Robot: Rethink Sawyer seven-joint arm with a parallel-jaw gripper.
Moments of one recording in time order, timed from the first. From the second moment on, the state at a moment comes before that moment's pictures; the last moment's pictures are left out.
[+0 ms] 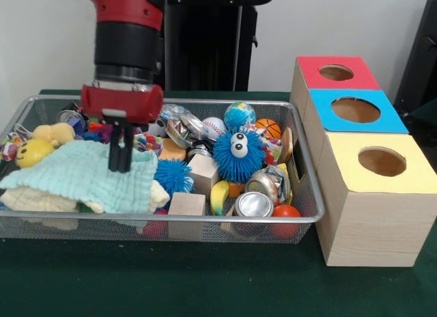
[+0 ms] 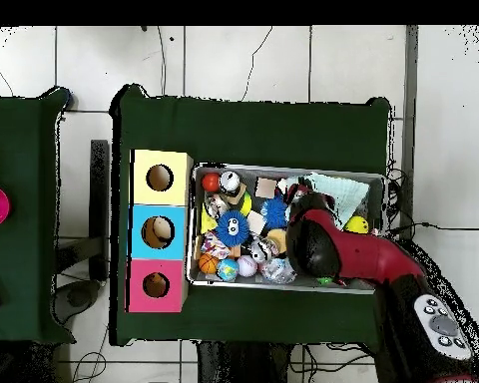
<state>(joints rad) -0.62 -0.64 0.18 1.72 -0.43 -0.05 1.99</state>
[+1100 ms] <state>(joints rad) -0.75 -0.81 0.20 1.83 -0.39 0.13 1.99</state>
